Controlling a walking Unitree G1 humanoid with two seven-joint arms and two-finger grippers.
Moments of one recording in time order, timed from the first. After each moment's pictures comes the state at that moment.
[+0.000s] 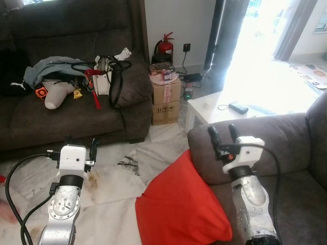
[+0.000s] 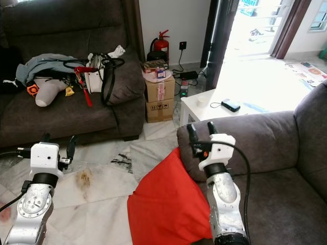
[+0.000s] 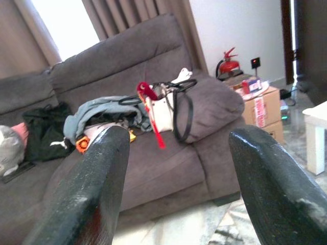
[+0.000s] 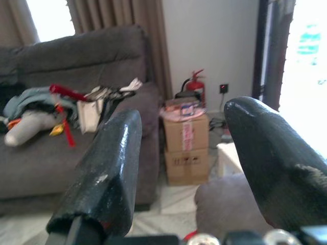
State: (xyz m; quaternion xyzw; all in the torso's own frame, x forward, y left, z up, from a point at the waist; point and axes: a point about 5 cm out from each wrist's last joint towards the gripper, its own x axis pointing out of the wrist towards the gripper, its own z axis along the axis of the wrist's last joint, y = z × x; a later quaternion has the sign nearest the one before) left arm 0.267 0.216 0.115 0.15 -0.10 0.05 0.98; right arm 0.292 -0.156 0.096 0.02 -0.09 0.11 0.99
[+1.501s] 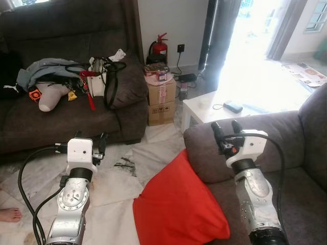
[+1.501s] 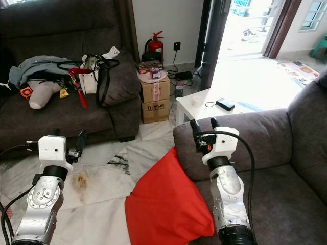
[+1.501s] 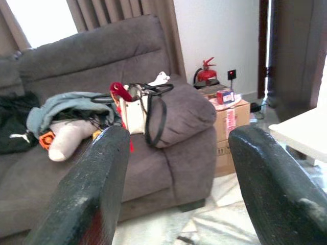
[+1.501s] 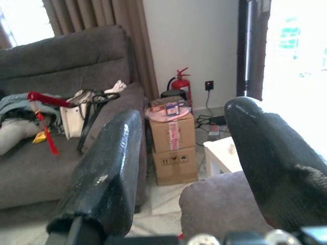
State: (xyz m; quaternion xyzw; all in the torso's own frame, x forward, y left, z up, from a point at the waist) left arm 0.281 0.202 0.119 0.09 -0.10 0.03 0.99; right arm 0.308 -0.168 0.110 0.04 -0.08 0.09 0.99
